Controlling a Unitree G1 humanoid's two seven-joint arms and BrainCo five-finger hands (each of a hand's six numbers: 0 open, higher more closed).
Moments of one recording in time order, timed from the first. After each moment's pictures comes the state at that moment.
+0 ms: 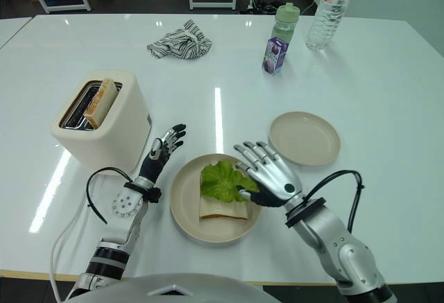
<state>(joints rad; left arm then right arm) 0.01 0.05 -0.14 0.14 -0.04 -0.26 -0.24 0.27 -0.70 0.15 -0.46 -1.04 -0.22 0.00</state>
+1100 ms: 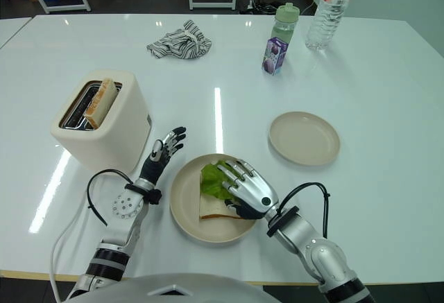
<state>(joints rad) 0.02 0.05 -0.14 0.14 -0.04 -0.24 -0.23 0.22 -0.61 0.36 -0.25 -1.30 -0.27 -0.13</state>
